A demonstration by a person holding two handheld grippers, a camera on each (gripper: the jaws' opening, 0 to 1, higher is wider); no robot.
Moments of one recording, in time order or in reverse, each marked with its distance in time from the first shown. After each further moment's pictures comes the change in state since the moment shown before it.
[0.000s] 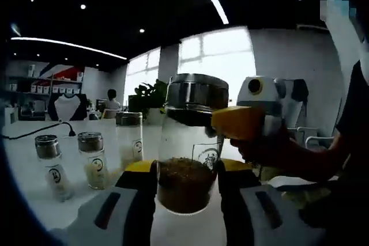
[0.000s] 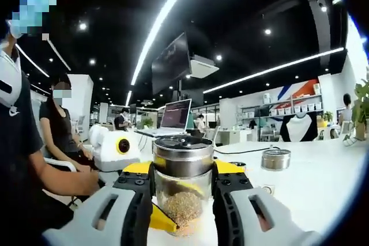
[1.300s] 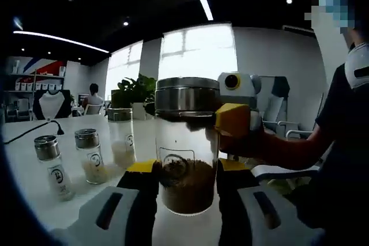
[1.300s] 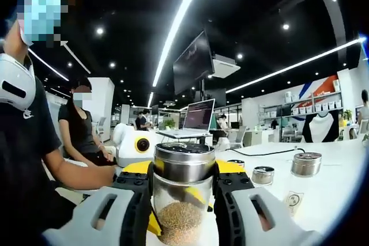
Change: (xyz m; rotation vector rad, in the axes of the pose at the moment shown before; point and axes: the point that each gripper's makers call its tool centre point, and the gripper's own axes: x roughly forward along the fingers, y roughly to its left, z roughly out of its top) left arm -0.021 -0.007 -0.005 0.050 0.078 -0.071; right arm 0.023 0.018 -0.008 -0.001 0.035 0.079
